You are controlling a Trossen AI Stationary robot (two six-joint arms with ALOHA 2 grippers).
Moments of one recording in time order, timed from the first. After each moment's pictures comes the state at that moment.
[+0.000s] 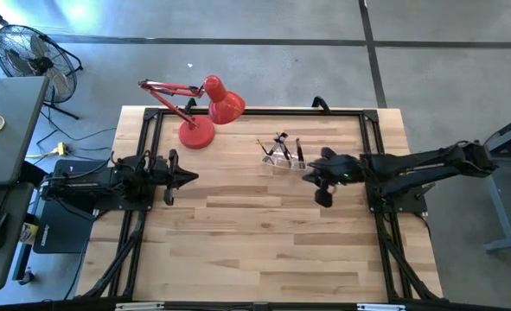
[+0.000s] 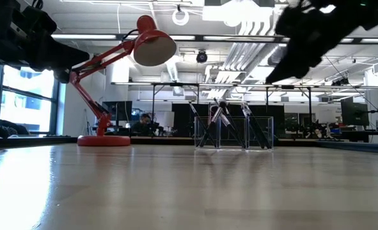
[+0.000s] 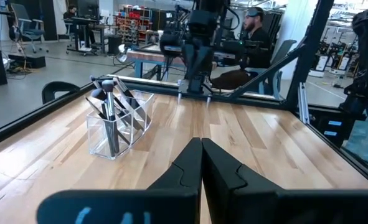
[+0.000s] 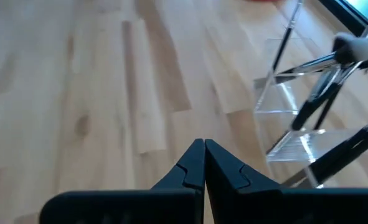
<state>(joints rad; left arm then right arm) 0.07 0.02 0.01 0.01 0.02 -0.13 0.00 1.02 0.57 -0.20 0.14 0.18</state>
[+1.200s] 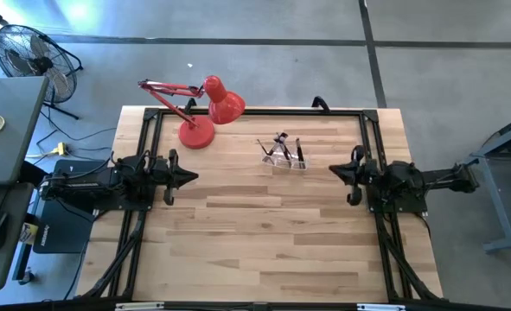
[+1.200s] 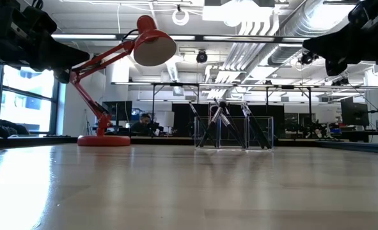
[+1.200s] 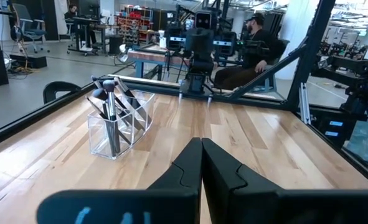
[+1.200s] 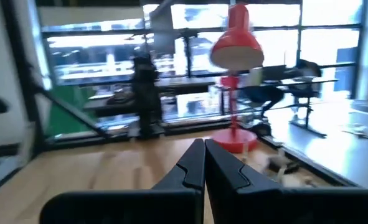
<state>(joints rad) 0.07 0.02 0.01 0.01 0.01 -0.13 0.11 0.01 0.01 0.16 0.30 0.03</state>
